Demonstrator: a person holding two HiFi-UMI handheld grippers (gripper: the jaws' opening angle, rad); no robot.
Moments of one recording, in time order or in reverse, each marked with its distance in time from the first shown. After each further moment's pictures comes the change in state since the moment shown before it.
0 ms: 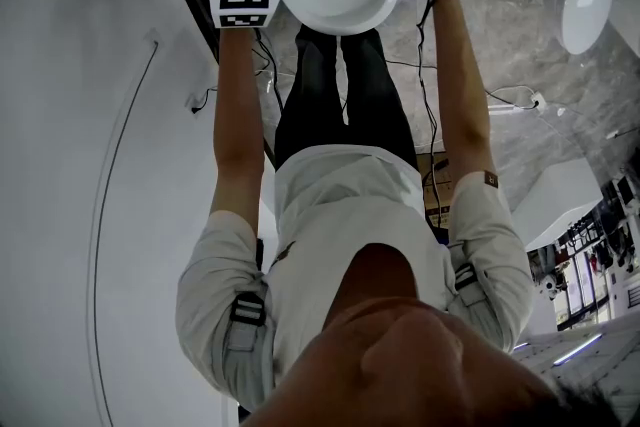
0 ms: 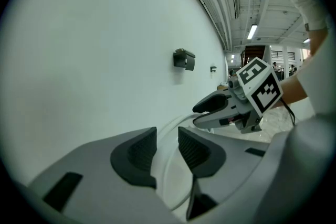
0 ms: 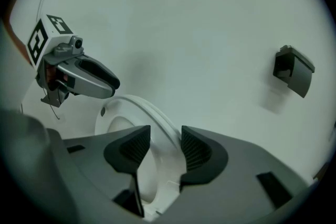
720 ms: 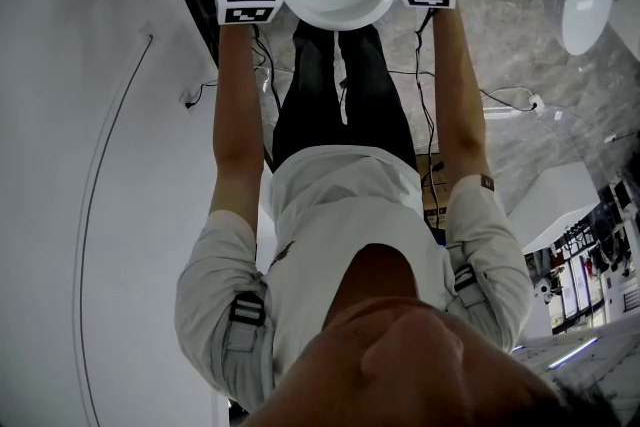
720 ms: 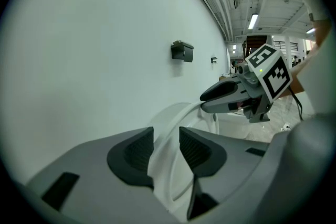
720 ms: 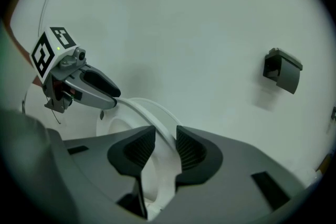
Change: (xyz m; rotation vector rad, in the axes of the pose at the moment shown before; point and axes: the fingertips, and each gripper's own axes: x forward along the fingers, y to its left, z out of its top) left arm -0.012 -0.015 -0.020 0.044 0.081 0.046; right arm -0.037 0.008 -0.004 0.035 -0.061 -0.026
